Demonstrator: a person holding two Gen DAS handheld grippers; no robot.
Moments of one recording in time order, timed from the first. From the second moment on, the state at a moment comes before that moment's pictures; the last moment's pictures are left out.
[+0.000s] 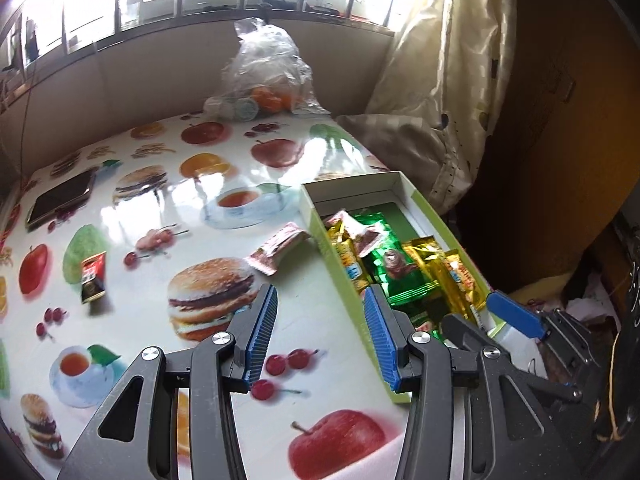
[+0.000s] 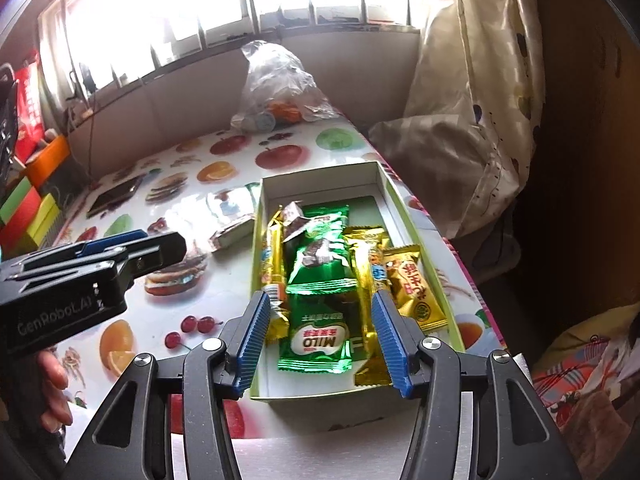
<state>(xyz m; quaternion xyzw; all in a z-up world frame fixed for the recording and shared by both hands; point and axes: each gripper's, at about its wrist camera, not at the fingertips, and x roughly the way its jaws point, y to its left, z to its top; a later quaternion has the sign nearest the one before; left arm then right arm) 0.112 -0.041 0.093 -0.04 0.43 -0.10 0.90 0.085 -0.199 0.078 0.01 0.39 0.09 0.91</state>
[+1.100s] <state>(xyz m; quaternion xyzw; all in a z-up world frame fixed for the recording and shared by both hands) 0.105 0.088 0.055 -0.11 0.44 0.01 0.89 0.142 -0.104 0.059 0.01 0.42 0.16 0.90</state>
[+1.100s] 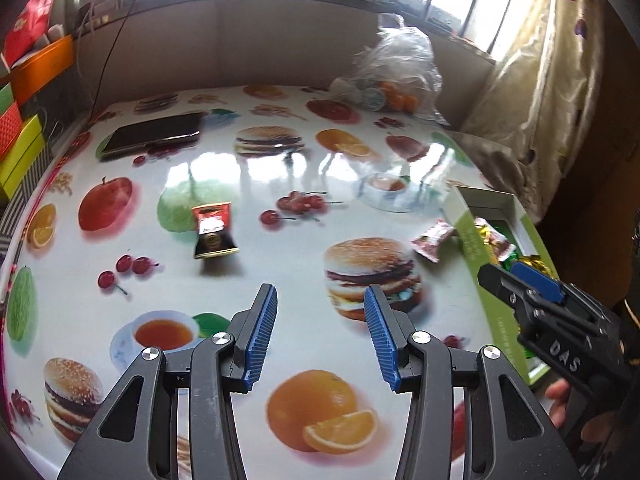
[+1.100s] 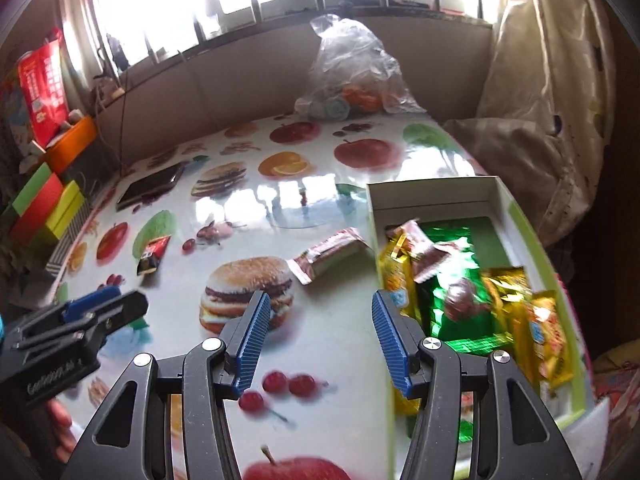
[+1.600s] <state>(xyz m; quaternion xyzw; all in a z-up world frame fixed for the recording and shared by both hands) 0.116 0.130 0.034 -0.13 0.45 0.04 0.88 0.200 -0.063 0.029 -0.02 0.45 0.13 0.88</state>
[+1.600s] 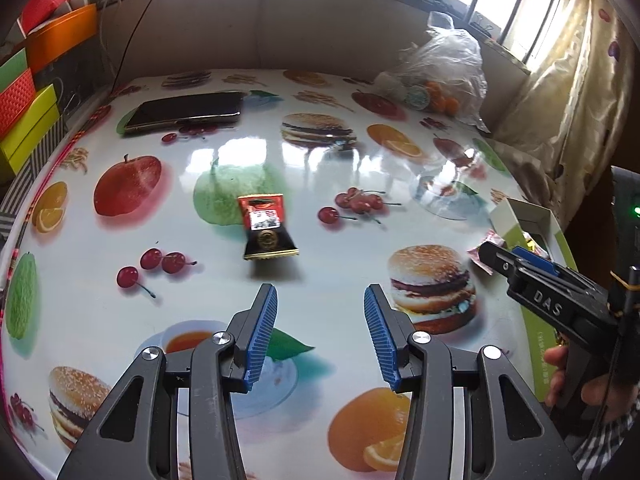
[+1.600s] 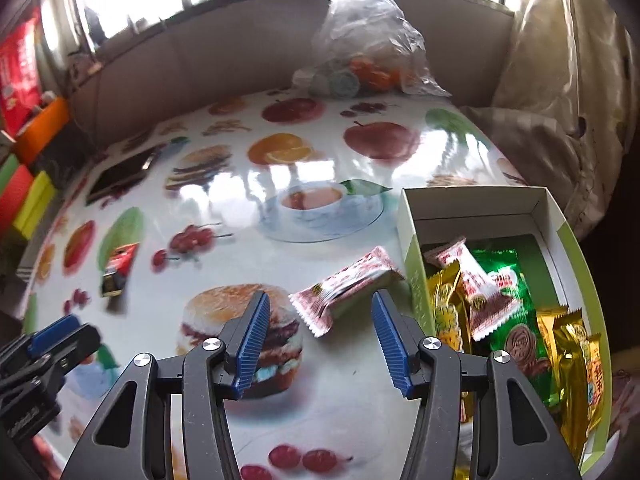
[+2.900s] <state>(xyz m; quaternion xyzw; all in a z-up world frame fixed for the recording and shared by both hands) 0.162 0.173 0.019 -0.14 0.46 0.07 0.88 0.213 -0.006 0.002 -0.06 0.46 0.20 0.86</state>
